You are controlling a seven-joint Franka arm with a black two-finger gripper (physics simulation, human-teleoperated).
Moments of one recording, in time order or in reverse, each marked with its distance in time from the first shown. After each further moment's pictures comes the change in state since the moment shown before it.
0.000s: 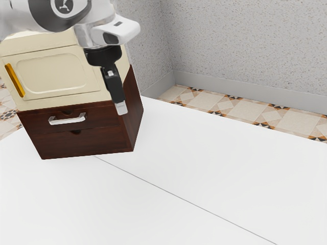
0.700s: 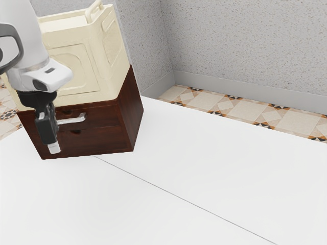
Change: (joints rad) arm 0.072 -0.474 0.049 -0.672 0.202 0.193 0.116
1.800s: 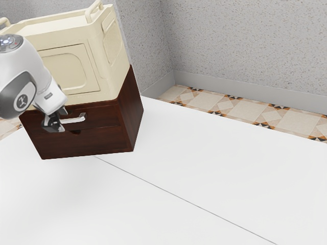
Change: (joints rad) arm 0.112 0.193 0.137 -0.109 0.134 0.719 0.477
